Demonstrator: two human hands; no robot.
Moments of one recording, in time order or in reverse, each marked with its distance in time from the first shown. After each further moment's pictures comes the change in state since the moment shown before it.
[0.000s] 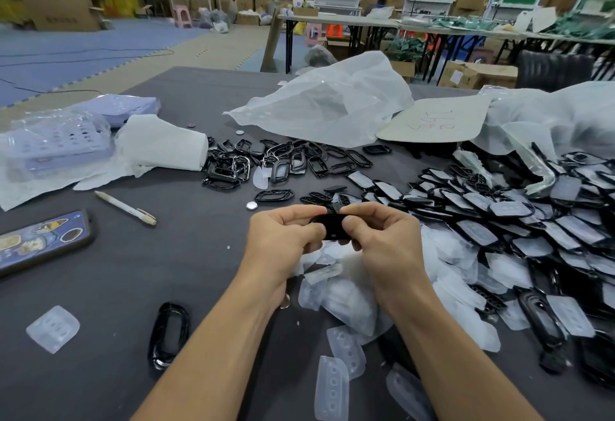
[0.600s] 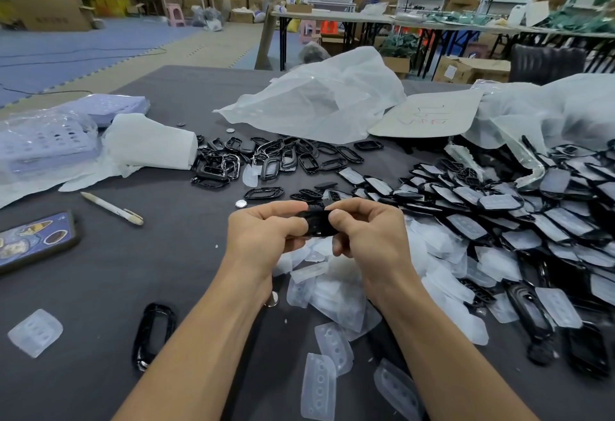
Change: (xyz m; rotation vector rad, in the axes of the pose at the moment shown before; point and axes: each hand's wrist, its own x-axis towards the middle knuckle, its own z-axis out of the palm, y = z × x) left_hand 0.003 0.002 -0.003 -0.023 0.099 -0.037; right_hand 0.001 -0.004 0.001 -0.062 -0.024 0.086
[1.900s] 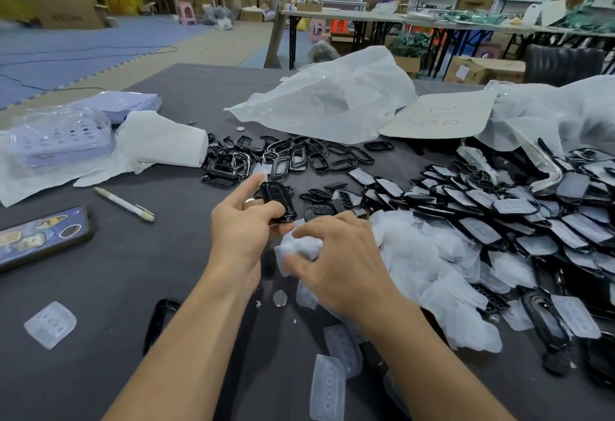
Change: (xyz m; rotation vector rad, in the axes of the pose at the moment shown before) left_hand 0.021 0.003 -0.019 -0.160 0.151 0.090; right_hand -0.017 0.016 0.023 -0.983 -0.219 -0.459
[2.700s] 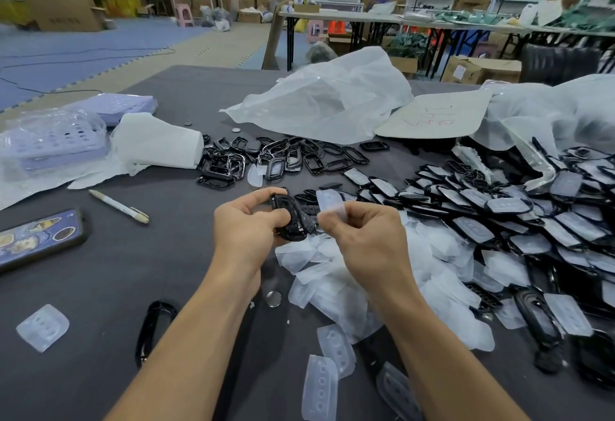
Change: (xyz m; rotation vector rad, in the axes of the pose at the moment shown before) left_hand -0.010 -0.002 0.009 0.114 -0.074 0.025; right_hand 0.005 0.014 -0.024 0.769 0.172 0.336
